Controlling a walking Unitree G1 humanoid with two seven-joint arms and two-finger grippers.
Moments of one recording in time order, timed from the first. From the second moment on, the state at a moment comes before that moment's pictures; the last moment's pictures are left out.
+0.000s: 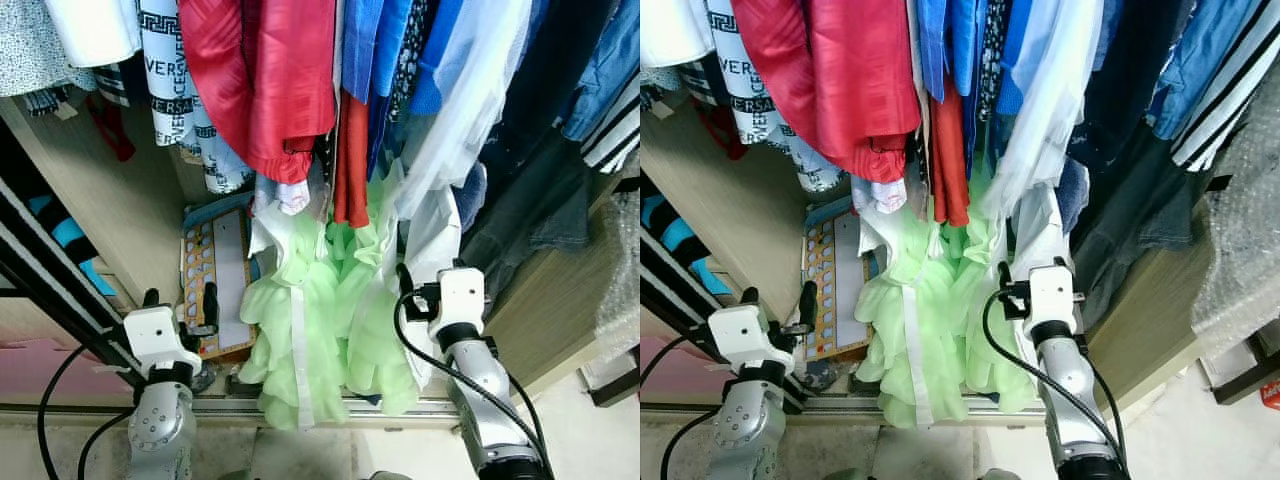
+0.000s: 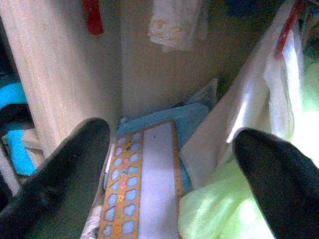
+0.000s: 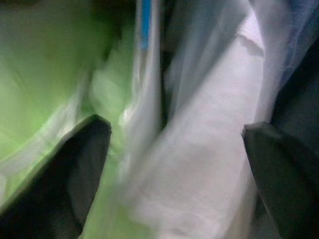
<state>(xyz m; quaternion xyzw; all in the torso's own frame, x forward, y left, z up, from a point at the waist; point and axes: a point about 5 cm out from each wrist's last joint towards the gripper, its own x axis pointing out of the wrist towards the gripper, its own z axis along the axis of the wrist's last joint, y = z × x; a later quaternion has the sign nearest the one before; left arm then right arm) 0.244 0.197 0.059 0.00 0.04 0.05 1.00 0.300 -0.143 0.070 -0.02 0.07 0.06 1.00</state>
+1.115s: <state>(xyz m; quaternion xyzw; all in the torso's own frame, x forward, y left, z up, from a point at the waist) 0.224 0.213 0.081 0.03 0.07 0.11 0.99 0.268 -0.165 0.093 0.02 0.02 0.03 1.00</state>
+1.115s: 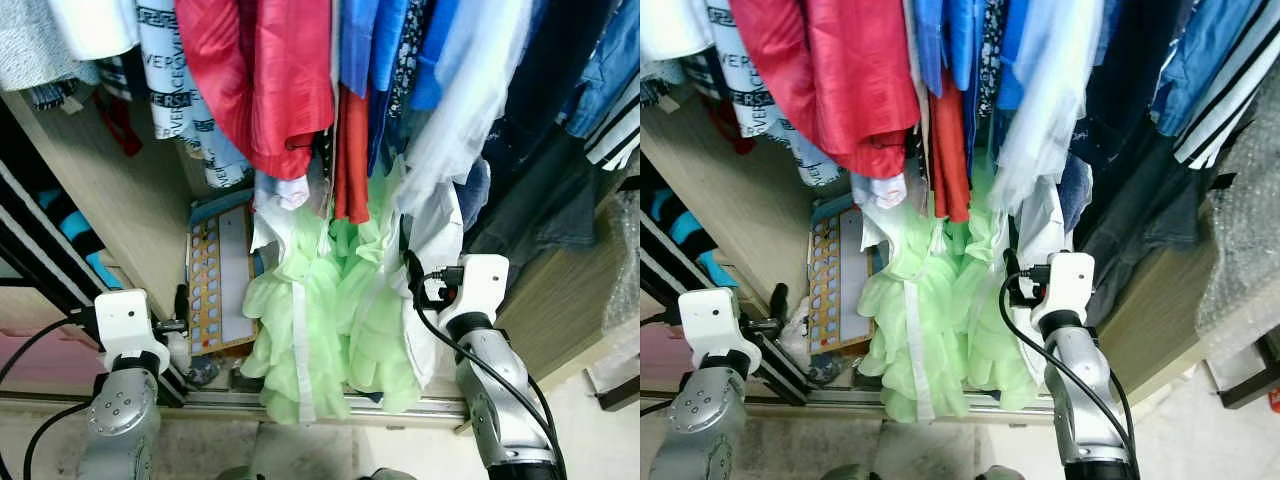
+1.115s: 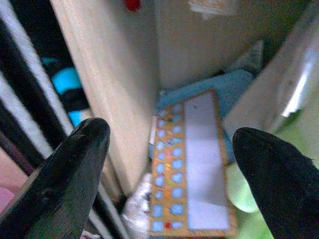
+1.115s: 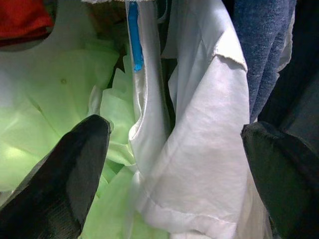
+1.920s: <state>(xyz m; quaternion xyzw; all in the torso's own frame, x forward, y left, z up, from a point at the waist) 0.230 0.214 0.115 -0.01 0.01 0.09 1.00 0.284 -0.137 0.119 0.01 0.00 0.13 0.99</state>
